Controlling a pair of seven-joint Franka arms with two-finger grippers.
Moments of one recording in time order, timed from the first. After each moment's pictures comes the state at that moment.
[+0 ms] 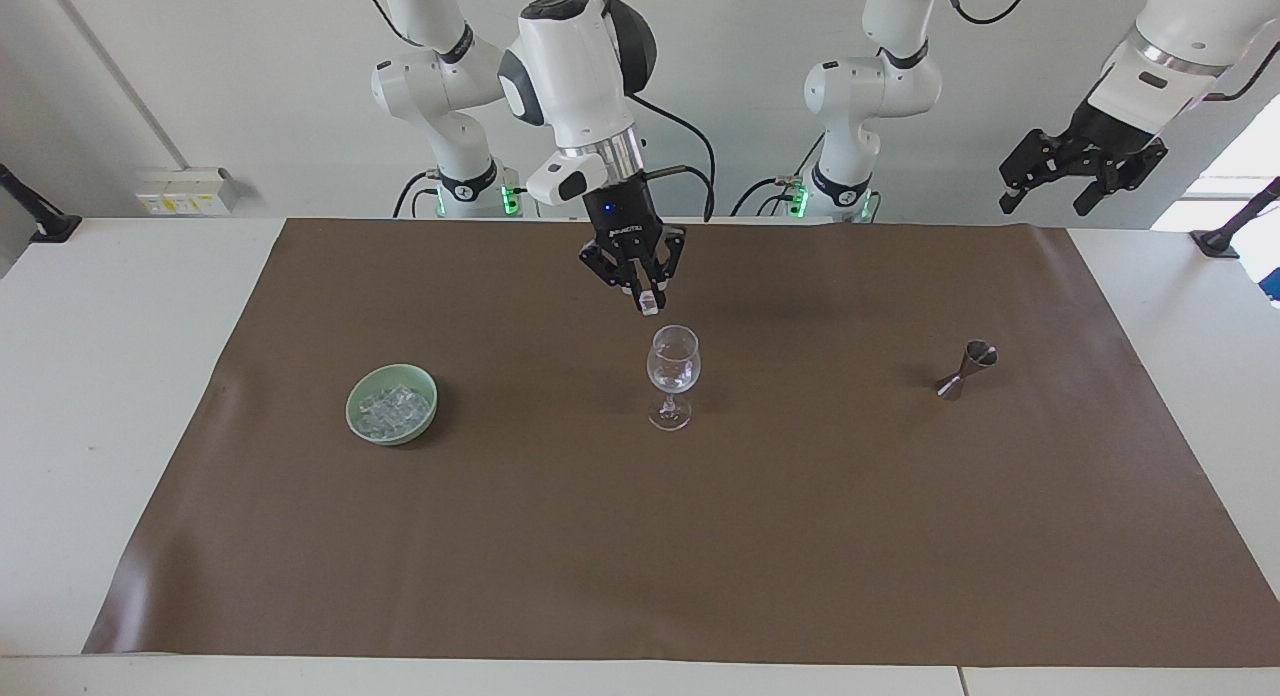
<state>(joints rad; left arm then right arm) -0.01 -0.05 0.02 -1.49 -0.05 1.40 0.05 0.31 0.07 0.26 -1.83 0.05 2.35 0.71</state>
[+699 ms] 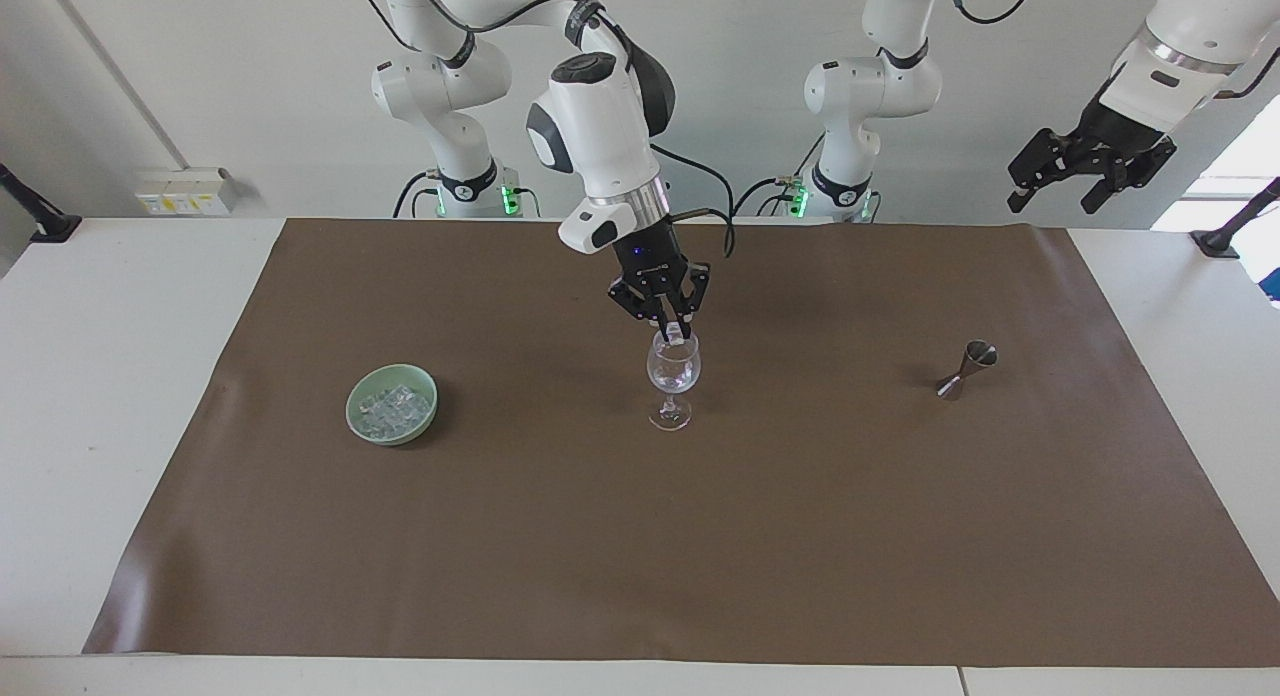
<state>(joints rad) -0.01 -0.05 0.03 -1.49 -0.04 1.40 0.05 0.34 0.17 0.26 -1.83 0.05 2.45 0.71</state>
